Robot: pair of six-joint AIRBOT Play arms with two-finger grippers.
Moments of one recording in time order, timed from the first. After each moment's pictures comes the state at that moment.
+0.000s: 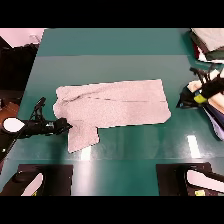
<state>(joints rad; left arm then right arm) 0.02 -0.77 0.44 0.86 -0.98 -1.51 -0.23 -1.29 1.13 -1.25 1.48 1.42</state>
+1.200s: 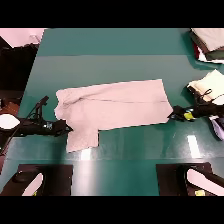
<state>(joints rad) 0.01 -0.74 0.52 0.87 -1.18 -1.48 -0.31 -1.16 0.74 -1.02 1.19 1.27</state>
